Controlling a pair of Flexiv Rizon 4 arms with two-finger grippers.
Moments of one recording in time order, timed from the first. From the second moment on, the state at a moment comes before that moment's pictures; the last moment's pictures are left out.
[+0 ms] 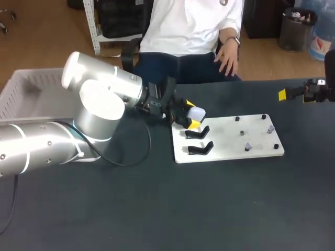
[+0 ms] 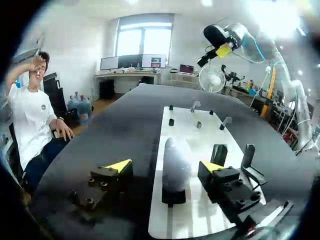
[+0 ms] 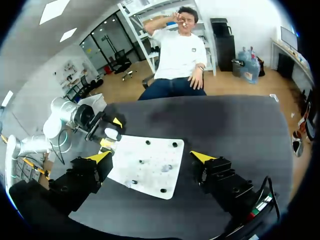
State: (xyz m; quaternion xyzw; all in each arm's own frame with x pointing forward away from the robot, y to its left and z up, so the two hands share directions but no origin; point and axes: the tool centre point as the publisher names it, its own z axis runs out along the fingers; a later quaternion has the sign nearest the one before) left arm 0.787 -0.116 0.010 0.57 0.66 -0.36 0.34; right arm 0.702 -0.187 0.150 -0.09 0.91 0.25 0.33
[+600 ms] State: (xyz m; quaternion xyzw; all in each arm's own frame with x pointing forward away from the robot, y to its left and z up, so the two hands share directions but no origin) left arm 0.787 -0.117 0.006 0.57 0.66 -0.36 0.34; right arm 0.702 -0.187 0.150 -0.09 0.91 0.25 0.33
